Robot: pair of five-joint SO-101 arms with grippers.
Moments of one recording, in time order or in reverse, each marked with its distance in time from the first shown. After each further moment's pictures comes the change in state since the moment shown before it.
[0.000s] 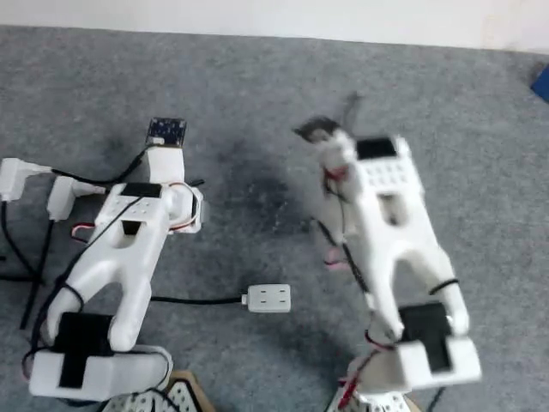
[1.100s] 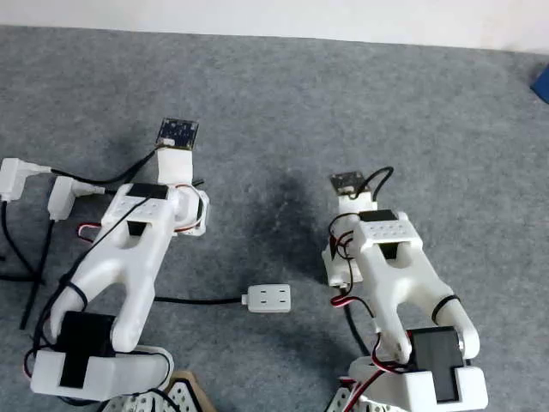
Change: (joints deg) left arm 1.8 0.0 0.3 -0.2 -2.3; right arm 1.4 -4.4 30.5 -24.9 -19.4
